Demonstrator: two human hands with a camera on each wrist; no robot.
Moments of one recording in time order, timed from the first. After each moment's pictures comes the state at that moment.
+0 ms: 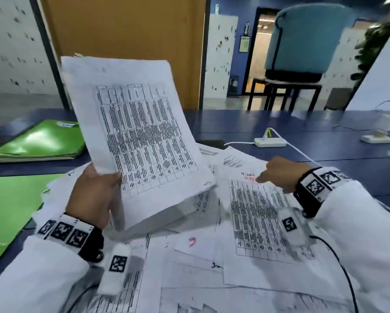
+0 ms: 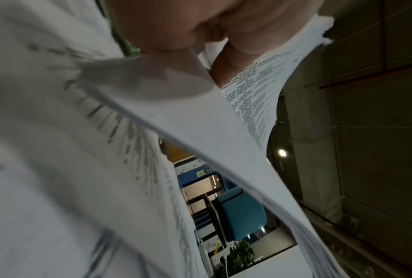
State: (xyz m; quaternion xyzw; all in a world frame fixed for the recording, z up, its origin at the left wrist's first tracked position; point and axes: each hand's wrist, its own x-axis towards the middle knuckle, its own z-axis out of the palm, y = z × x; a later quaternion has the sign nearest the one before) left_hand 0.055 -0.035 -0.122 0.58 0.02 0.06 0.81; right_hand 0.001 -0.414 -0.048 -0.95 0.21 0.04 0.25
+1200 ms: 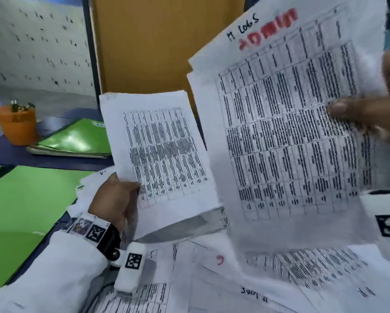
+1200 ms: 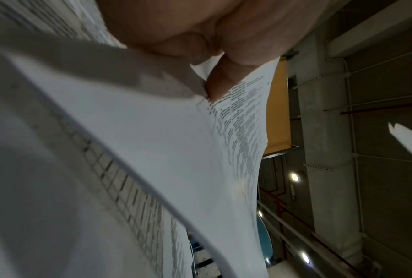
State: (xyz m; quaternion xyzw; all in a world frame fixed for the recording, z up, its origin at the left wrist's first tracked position) left_hand 0.073 -0.003 -0.141 0.64 0.13 0.10 0.75; right_hand 0.073 -0.573 0.072 -0.95 -0.06 -0.20 0.24
